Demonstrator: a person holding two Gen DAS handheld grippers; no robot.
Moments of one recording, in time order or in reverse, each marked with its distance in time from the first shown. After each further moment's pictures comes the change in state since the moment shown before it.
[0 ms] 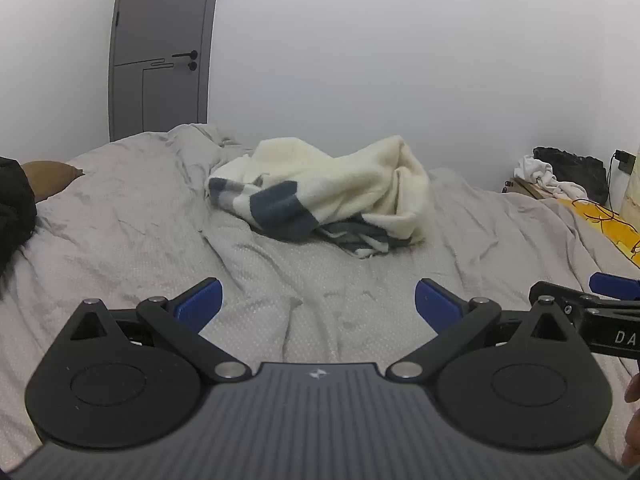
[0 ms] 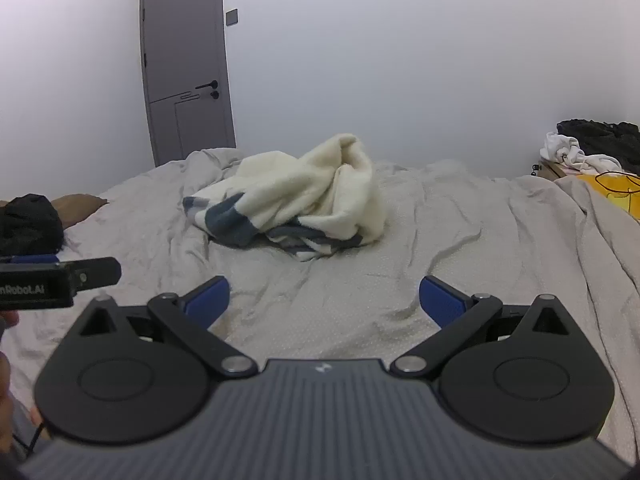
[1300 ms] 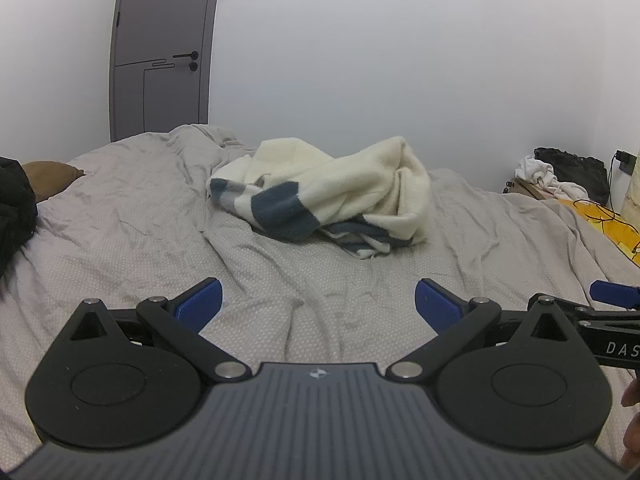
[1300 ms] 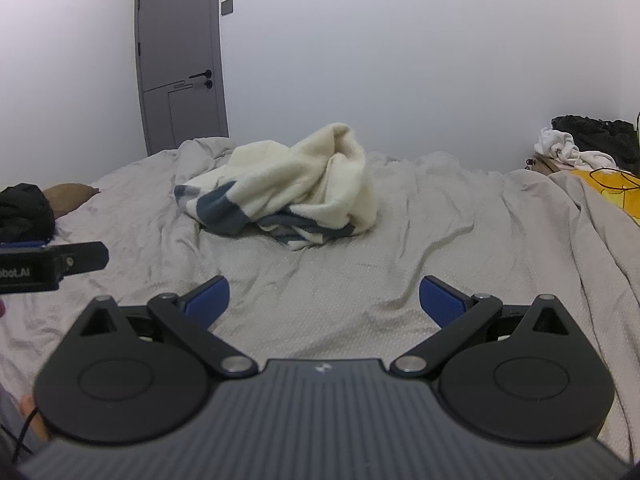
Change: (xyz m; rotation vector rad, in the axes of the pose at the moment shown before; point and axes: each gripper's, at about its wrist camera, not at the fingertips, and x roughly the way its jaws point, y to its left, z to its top) left arm -0.003 0.000 0.001 0.004 0.013 0.002; right arm 0.005 0.002 -0.005 -0.008 0.030 -0.023
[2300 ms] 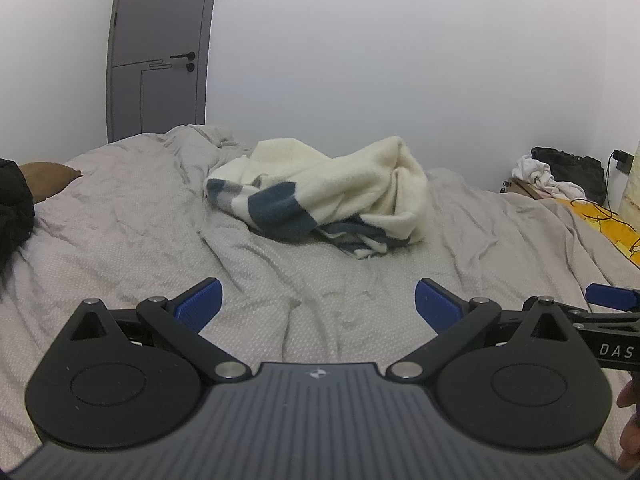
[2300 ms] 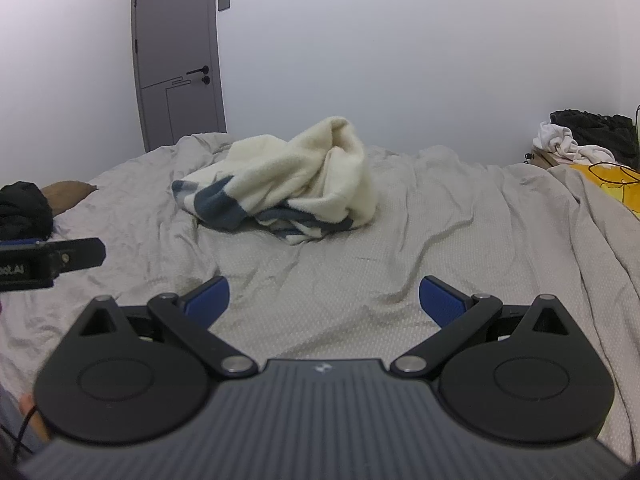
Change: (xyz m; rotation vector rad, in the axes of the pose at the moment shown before) left arm 0.002 -0.001 -0.001 -0.001 -0.004 -0.007; right arm 0.002 0.000 -0.003 0.007 0.009 -0.006
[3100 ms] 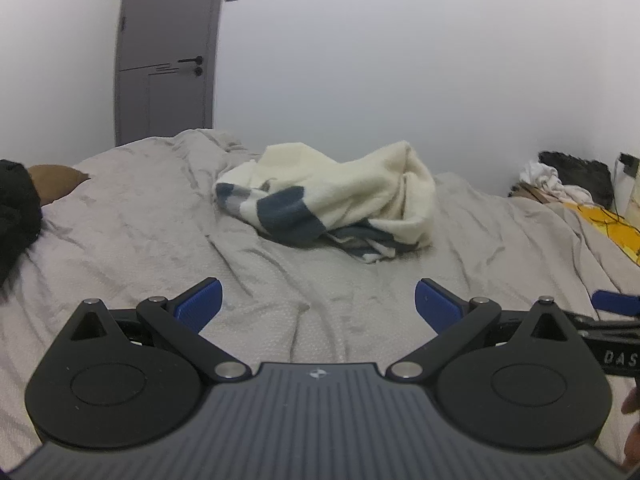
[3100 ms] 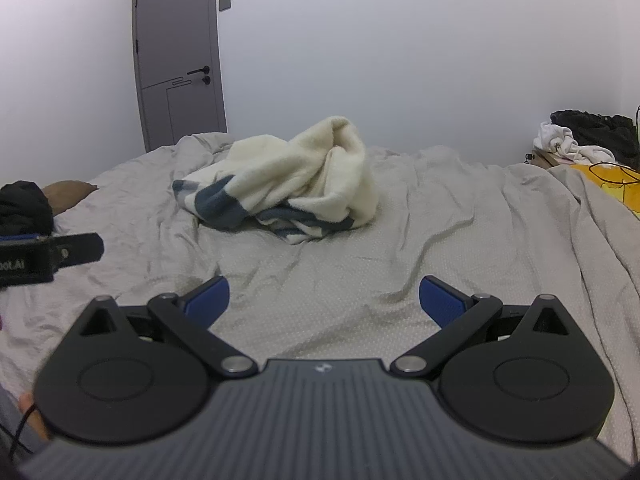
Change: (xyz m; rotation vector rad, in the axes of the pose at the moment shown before) left arm -0.001 0.003 0.001 -0.014 -0.012 0.025; right arm 0.001 0.000 -0.001 0.002 0.005 0.005
